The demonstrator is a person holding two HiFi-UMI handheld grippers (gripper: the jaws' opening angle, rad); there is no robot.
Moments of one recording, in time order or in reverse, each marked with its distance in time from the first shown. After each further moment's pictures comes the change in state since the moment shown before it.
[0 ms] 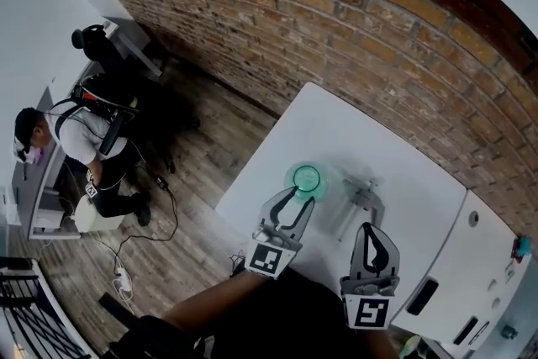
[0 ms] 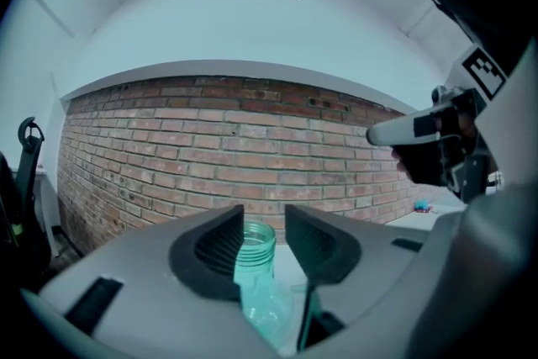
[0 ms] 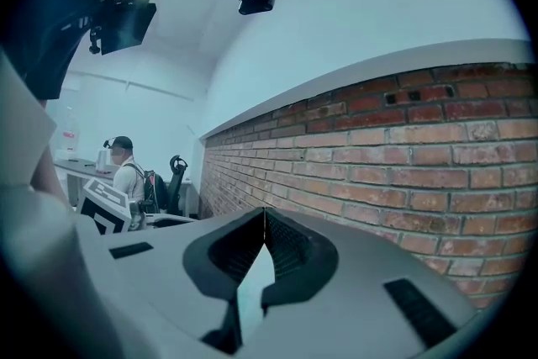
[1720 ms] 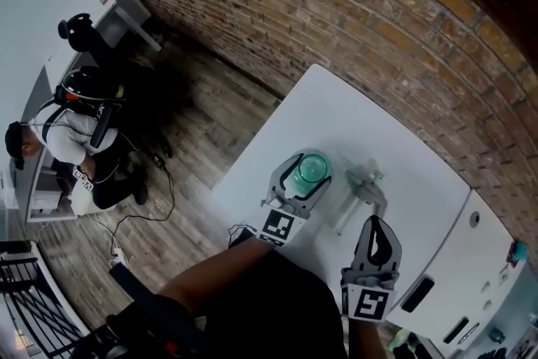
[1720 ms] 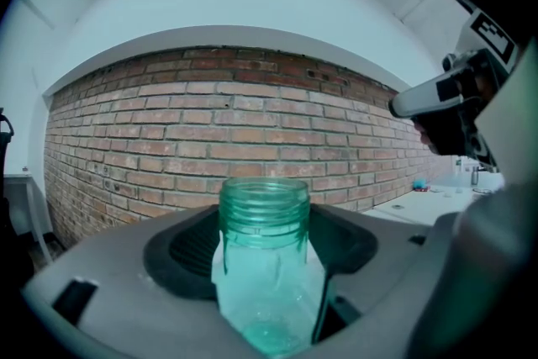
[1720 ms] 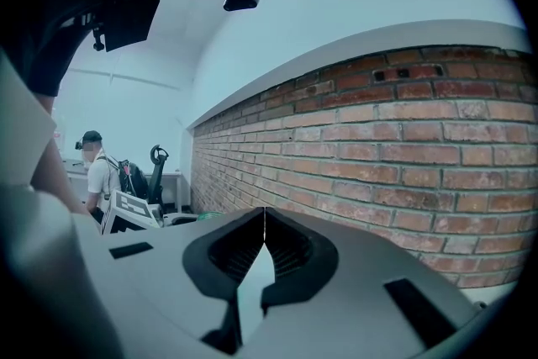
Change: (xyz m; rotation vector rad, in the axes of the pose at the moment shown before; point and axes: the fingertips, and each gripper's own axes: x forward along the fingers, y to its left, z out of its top) left arm 0.063 0.020 -0.052 0.133 0.048 -0.078; right arm 0.018 -0.013 -0.041 0.043 0.083 -0.059
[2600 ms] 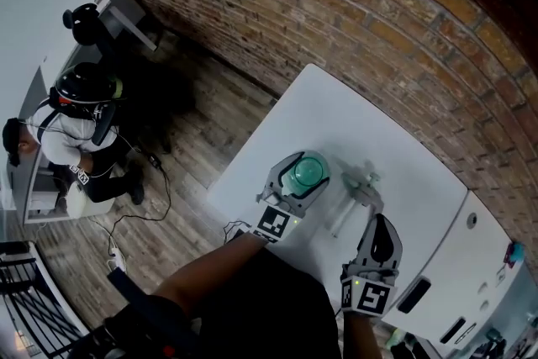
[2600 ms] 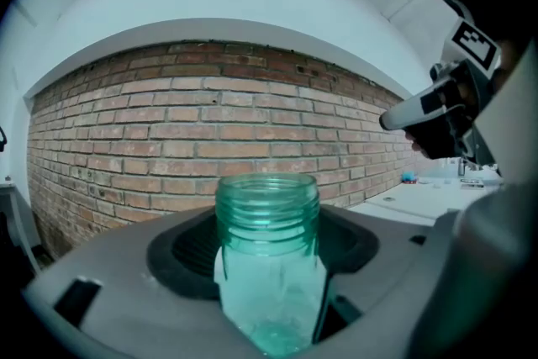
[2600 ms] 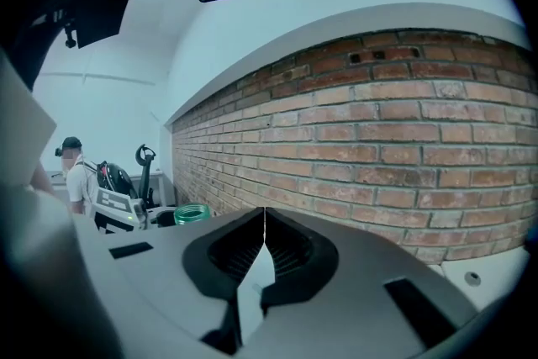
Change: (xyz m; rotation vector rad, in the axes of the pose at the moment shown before) left arm 0.017 -0.003 -0.003 0.048 0.004 -0.083; right arm 0.008 -0.035 -0.030 0.108 0.083 -0.133
